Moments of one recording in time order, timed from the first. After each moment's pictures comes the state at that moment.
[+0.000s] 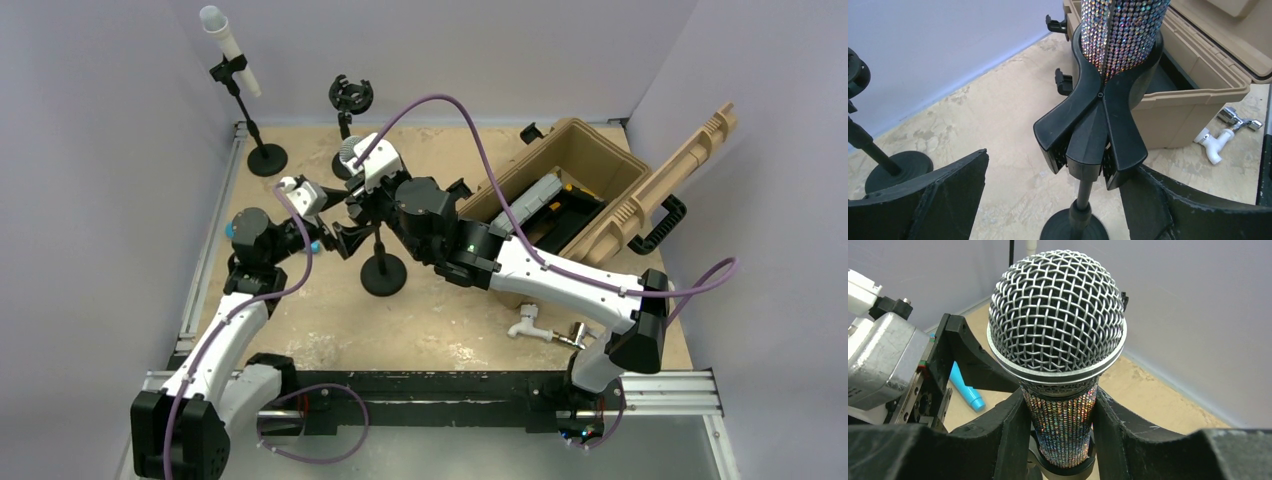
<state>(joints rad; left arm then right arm) -0.15 0.92 0.57 0.40 0.77 -0.02 1.16 1.58 1.58 -0.02 0.60 -0.20</state>
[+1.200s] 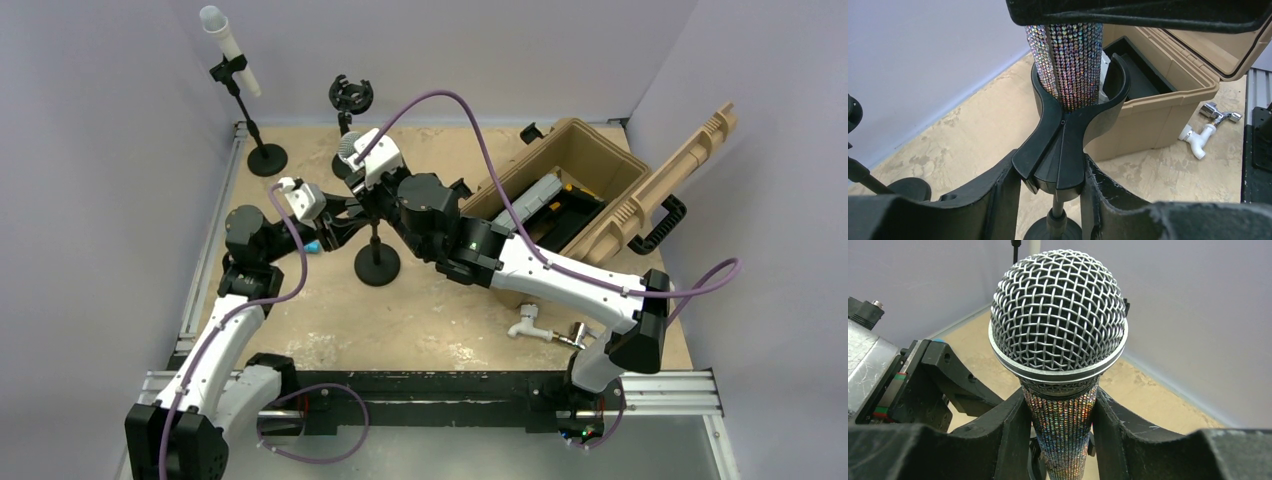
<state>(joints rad) -0.14 0.89 0.62 0.37 0.87 0.01 1.16 1.58 1.61 -0.03 0.58 -0.20</state>
